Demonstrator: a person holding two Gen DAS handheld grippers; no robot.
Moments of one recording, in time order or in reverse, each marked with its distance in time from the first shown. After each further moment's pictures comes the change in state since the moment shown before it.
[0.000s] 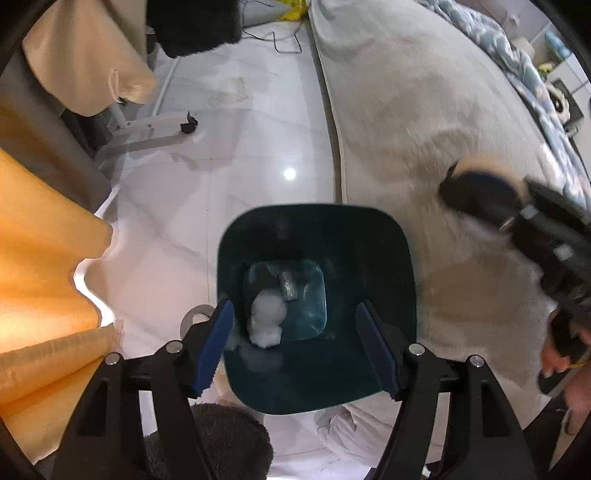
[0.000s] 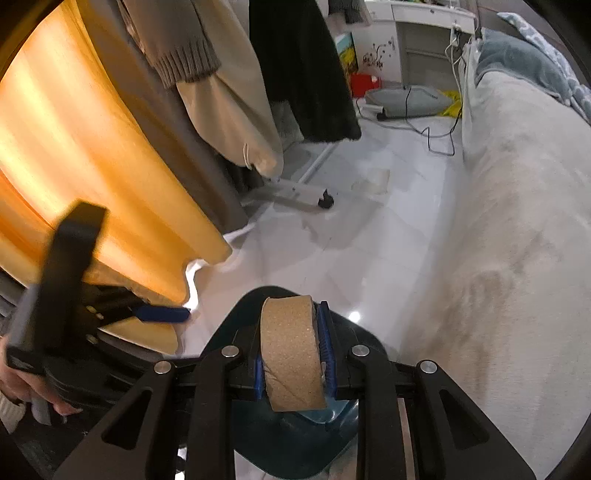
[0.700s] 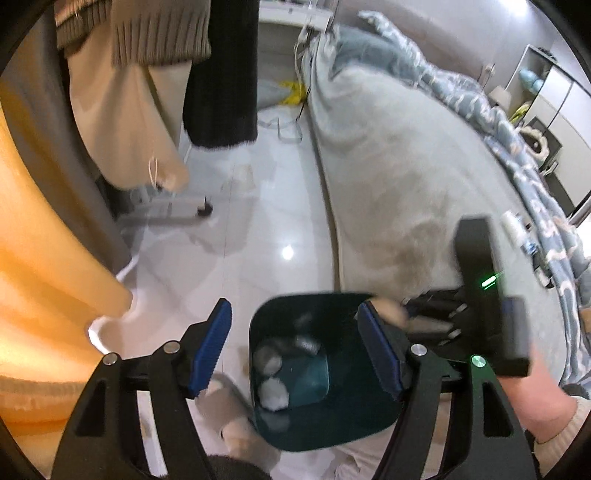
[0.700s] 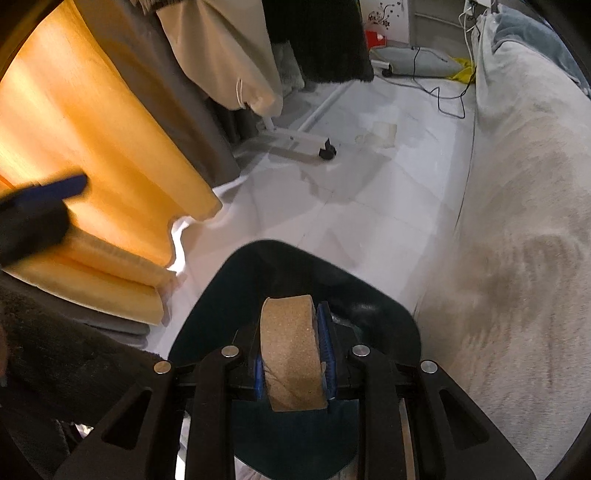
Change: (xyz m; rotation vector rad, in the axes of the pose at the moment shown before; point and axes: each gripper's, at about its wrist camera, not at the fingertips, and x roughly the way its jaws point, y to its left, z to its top) left arm -0.083 0.014 0.004 0.019 -0.359 -0.009; right arm 0.067 0.010 -0.019 -0.014 0.173 -0.034
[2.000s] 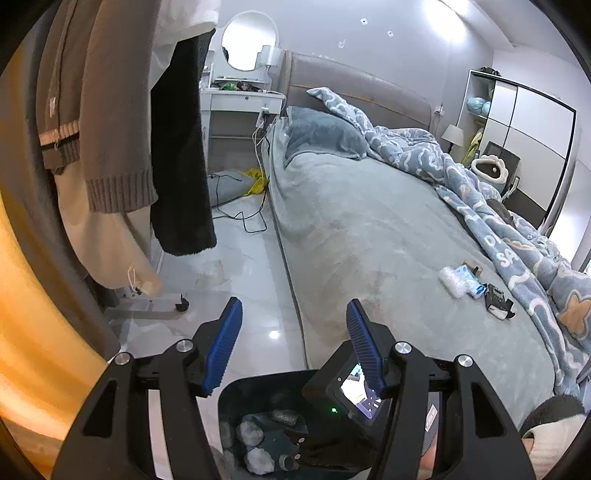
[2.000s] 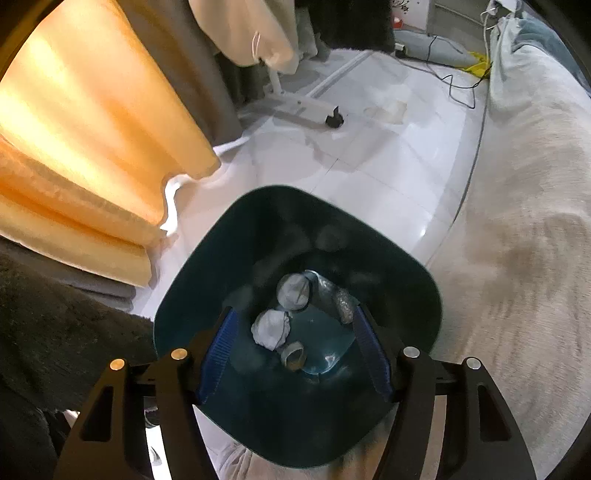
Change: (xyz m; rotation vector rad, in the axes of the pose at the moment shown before) left arm -0.061 -0.073 0.019 0.129 -0.321 -0.067; right arm 0.012 0.023 -0.023 -0.068 0.093 -0.048
